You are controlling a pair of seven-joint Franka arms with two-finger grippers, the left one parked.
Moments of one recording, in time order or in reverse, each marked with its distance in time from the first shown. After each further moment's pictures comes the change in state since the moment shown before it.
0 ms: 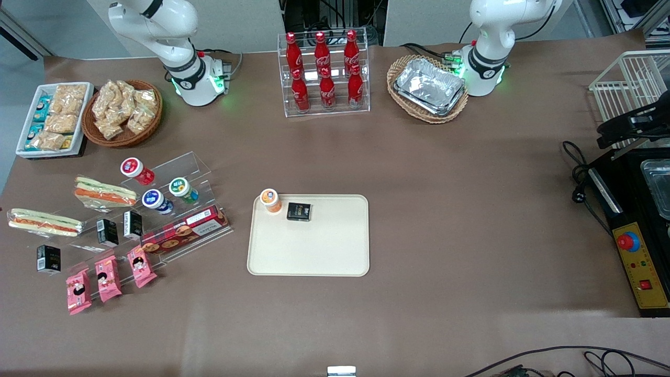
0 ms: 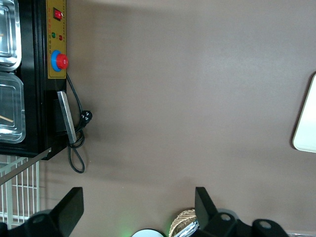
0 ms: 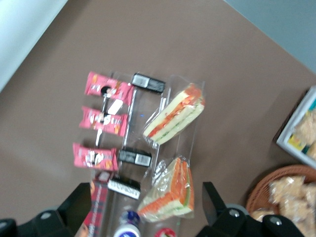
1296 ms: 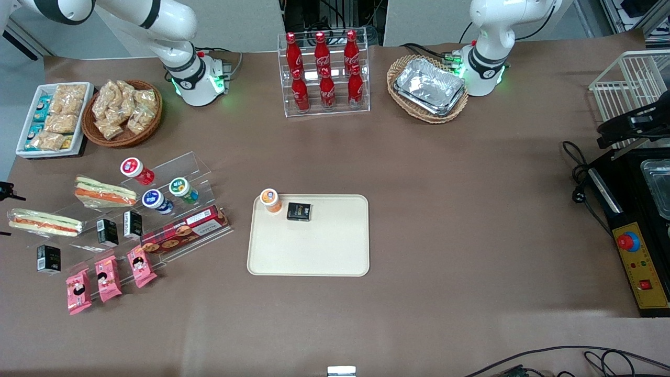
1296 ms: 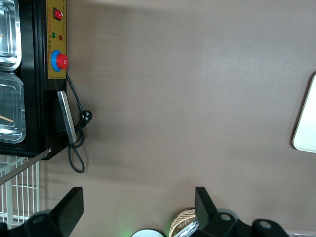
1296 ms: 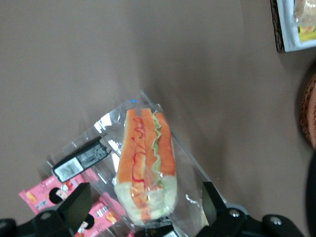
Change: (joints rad) arm -0.173 0.274 -0.031 -0.023 0.151 0.150 0.584
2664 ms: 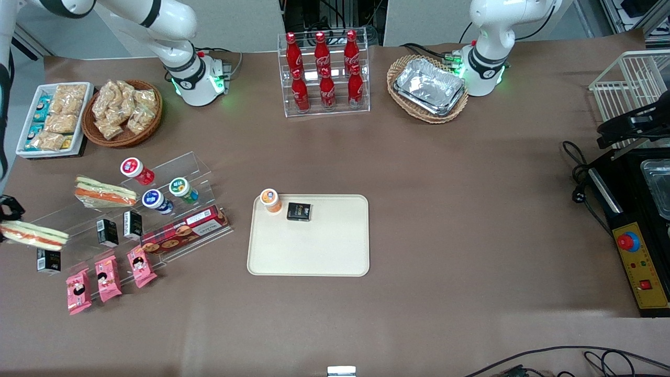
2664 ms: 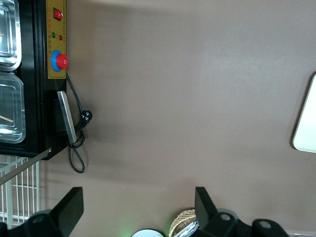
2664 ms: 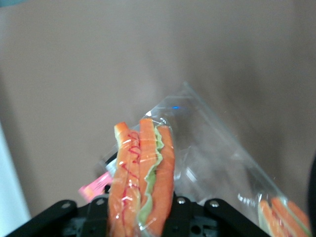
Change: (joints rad) arm 0.032 -0.067 0.008 -0.145 0.014 0.293 0.092
